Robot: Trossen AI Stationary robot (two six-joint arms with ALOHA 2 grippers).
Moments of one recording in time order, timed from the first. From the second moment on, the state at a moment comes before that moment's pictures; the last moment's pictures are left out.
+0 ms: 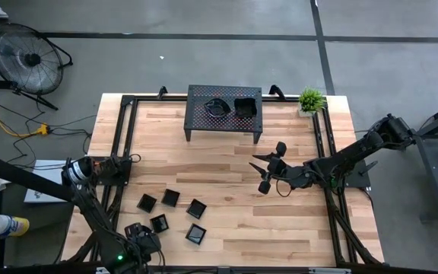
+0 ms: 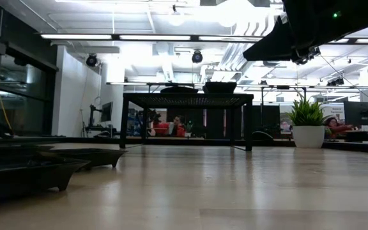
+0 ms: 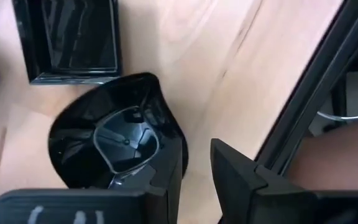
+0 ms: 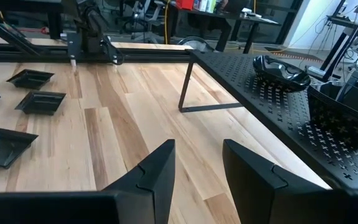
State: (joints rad) left arm -1.08 1.90 1.41 -1.02 -0.11 -1.47; right arm 0.39 1.26 0.49 0.44 0.83 0.10
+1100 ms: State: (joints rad) left arm -1.07 1.90 1.41 -1.05 -0.16 -1.48; right arm 0.39 1.26 0.49 0.36 0.83 0.13
